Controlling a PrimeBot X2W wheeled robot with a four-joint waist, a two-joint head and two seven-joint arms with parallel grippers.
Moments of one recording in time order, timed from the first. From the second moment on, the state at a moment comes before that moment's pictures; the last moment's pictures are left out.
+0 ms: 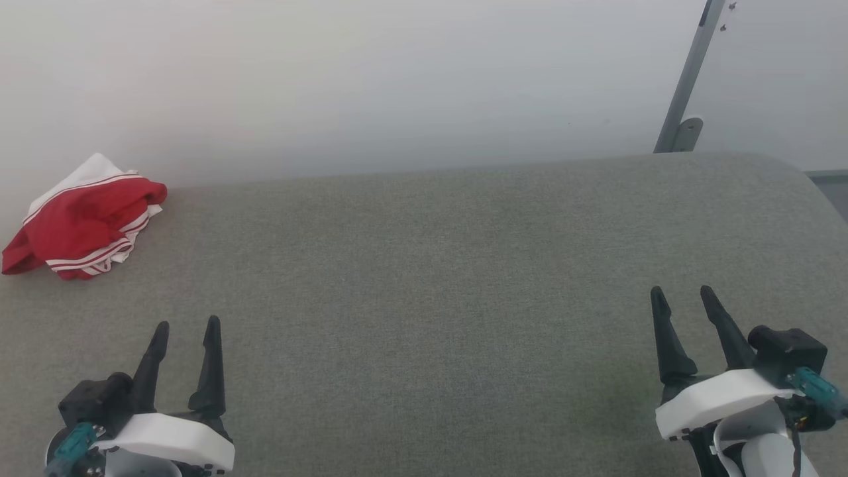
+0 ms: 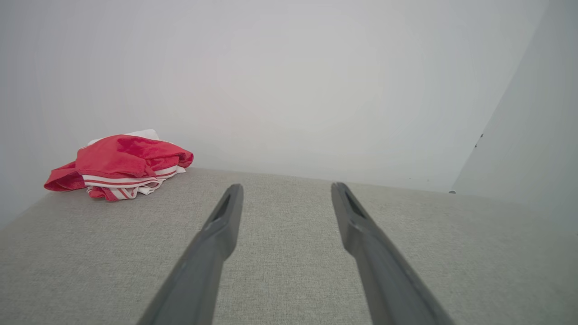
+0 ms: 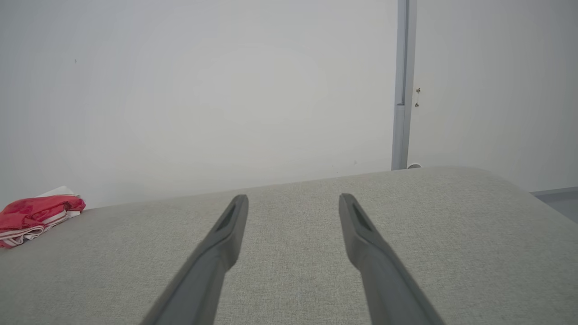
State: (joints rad) left arm -0.05 0.17 0.09 0.26 -0.36 -0.13 -0.26; right arm -0.11 -0.11 -0.01 0.27 0.31 0.13 -0.22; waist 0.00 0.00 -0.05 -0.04
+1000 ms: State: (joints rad) left arm -0.07 0.18 0.11 0.29 -0.36 -0.11 -0.26; right arm -0.11 -0.13 0.05 0.26 0.28 0.13 -0.23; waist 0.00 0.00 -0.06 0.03
